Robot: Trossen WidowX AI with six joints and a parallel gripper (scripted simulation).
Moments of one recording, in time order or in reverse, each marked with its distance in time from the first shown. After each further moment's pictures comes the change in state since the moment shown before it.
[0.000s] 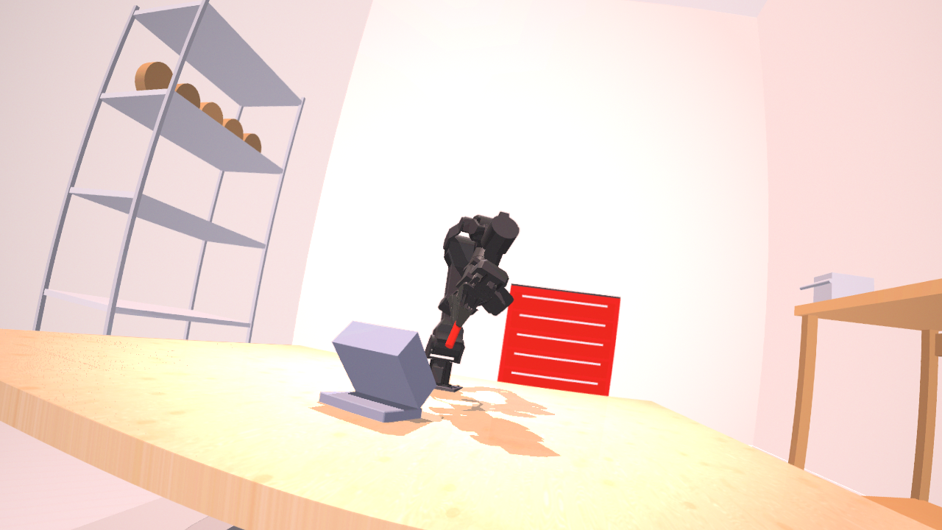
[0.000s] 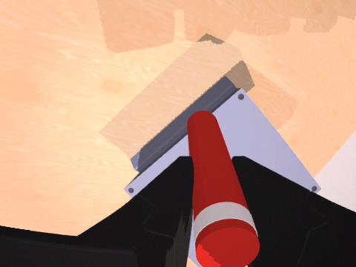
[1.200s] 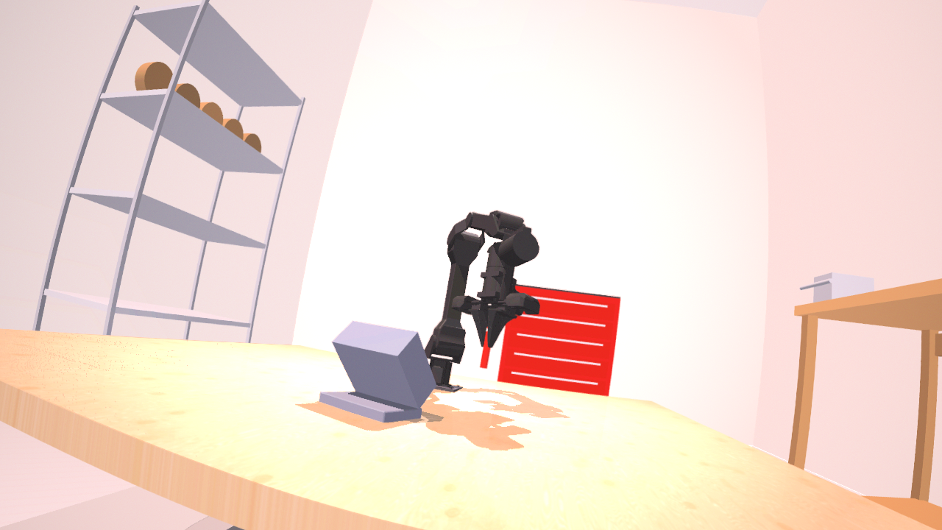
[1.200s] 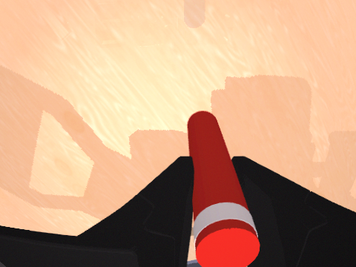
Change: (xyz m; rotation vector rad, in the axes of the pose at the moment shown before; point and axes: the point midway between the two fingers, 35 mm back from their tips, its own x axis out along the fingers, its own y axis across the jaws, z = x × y) arm -0.017 0.028 0.071 -0.422 -0.370 0.230
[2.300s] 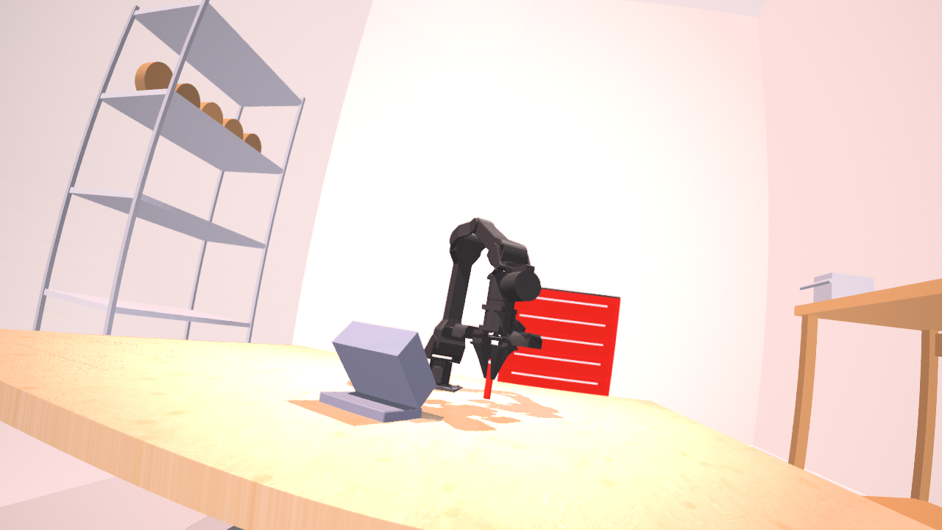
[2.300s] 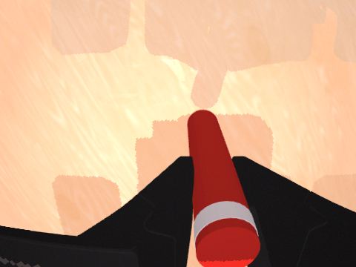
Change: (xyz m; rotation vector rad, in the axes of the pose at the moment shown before) arm 0.058 0.011 0.034 -0.116 -0.128 0.070
